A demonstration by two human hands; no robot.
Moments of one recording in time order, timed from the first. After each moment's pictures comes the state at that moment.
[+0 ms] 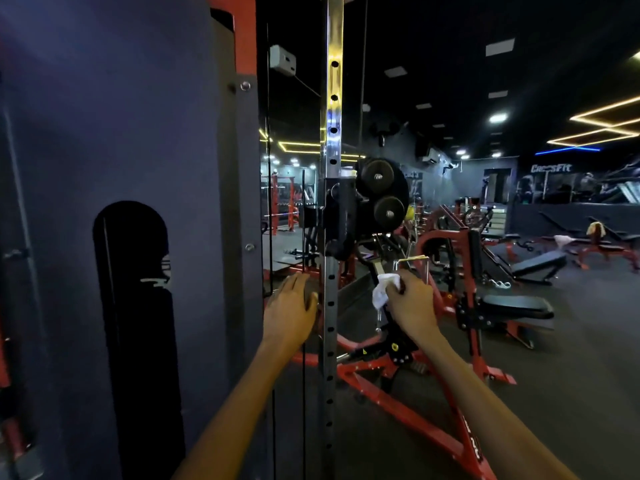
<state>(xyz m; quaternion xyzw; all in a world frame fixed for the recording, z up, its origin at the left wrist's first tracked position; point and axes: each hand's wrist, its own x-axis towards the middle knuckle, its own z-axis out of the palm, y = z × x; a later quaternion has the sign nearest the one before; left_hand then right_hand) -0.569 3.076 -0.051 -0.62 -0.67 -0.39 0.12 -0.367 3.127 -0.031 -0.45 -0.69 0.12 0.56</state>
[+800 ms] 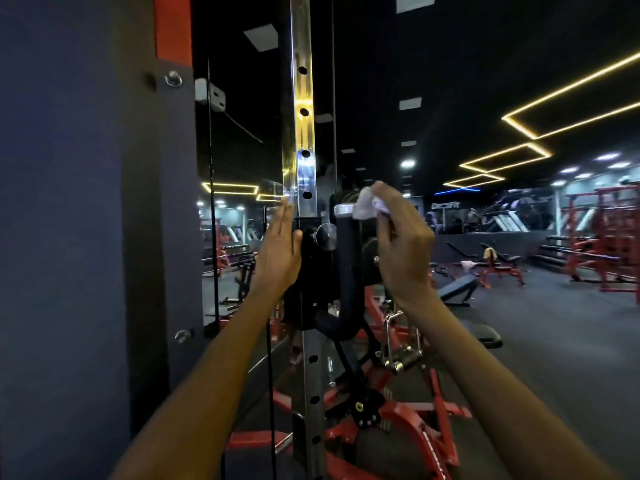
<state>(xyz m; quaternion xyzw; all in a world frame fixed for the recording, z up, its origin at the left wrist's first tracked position) -0.637 3.360 0.092 -0.70 -0.44 -0.53 0.19 -0.454 3.258 0.099 -0.26 -0.60 -0.26 0.71</state>
